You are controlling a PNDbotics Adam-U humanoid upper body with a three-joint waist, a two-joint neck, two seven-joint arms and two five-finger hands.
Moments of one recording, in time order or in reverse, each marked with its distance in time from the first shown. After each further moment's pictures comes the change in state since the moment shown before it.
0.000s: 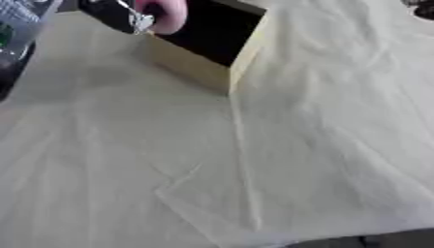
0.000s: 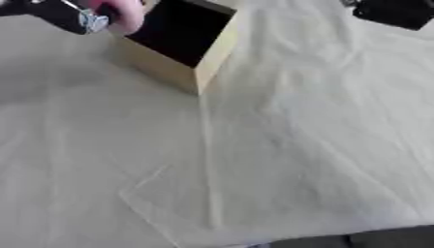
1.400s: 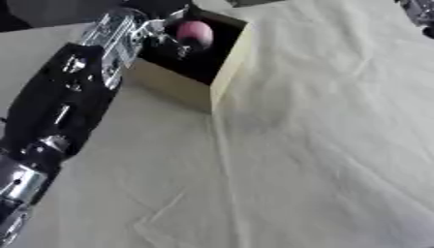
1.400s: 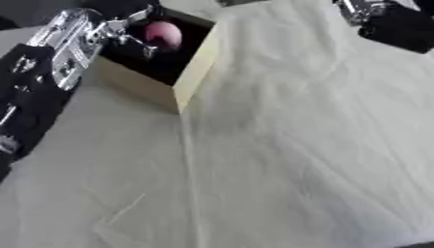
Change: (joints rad) left arm -0.097 -0.250 0.120 0.536 -0.410 -0.109 0.220; right arm -0.063 0.060 -0.009 -0.001 -0.026 -0.002 0.002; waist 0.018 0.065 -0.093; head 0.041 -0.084
